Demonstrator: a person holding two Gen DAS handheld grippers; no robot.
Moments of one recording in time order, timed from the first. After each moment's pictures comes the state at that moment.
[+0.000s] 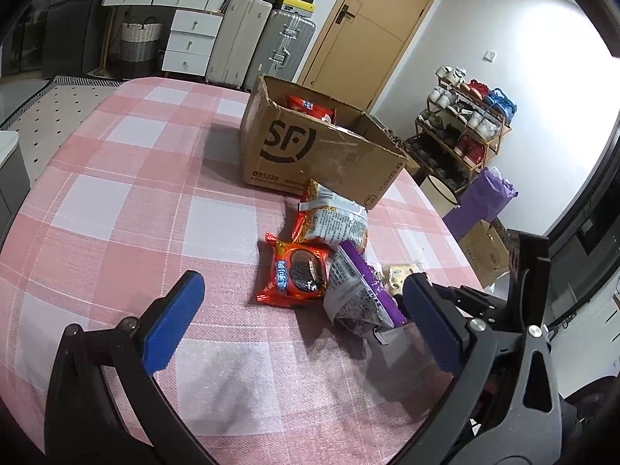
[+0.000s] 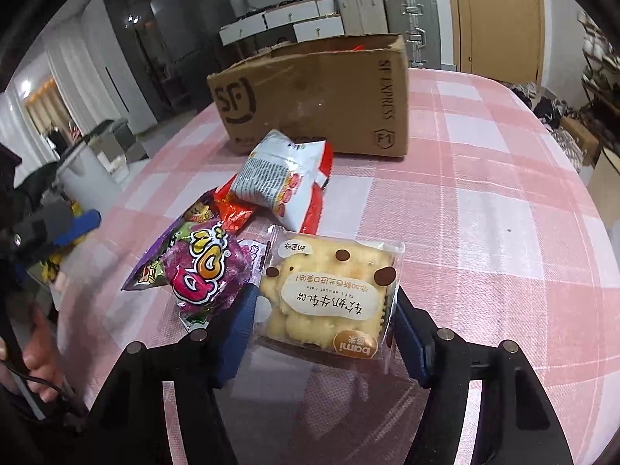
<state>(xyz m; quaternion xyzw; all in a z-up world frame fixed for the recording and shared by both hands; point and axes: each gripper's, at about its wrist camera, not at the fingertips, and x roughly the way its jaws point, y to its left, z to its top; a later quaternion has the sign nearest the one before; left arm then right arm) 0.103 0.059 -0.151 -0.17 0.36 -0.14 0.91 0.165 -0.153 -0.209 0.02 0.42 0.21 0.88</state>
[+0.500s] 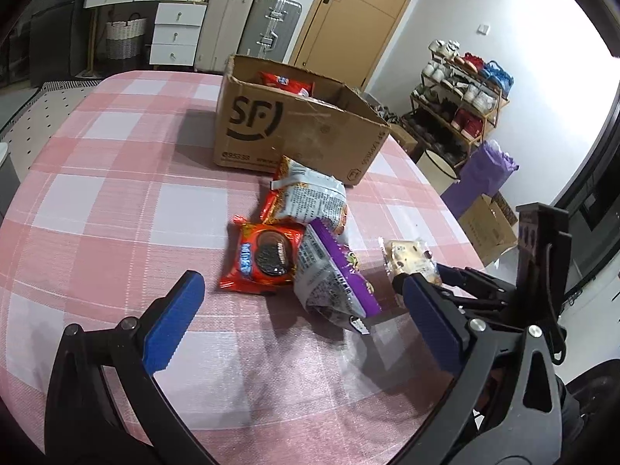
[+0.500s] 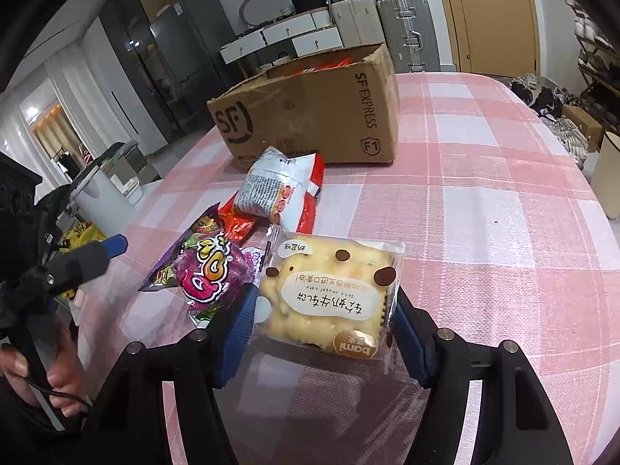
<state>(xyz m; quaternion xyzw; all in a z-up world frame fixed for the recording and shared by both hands) 0.111 0.020 -0.156 -0.13 0.39 -0.15 0.90 0.155 -0.176 -0.204 0.06 0.41 0.22 0.88</state>
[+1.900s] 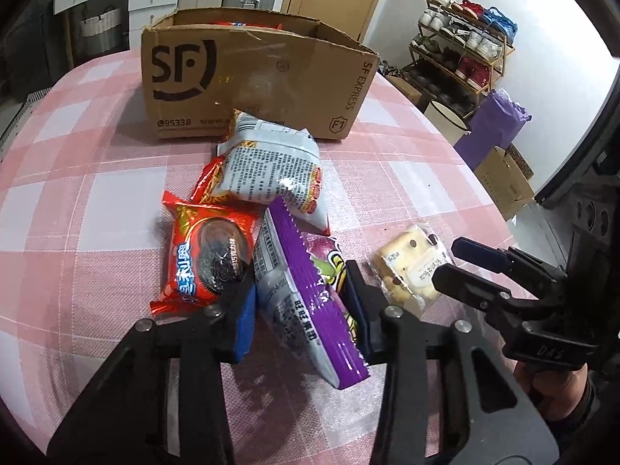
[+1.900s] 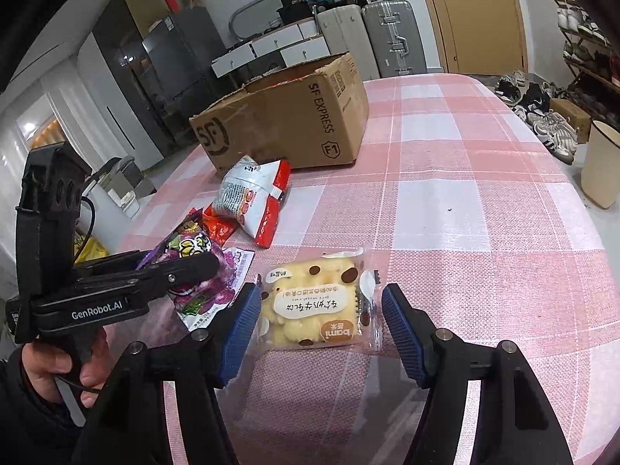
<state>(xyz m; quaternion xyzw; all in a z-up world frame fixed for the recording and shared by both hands) 0.167 -0.058 -0.201 -0.07 0.46 -0.16 0.87 0.145 -0.209 -0.206 0.08 0.40 0.21 0.89</state>
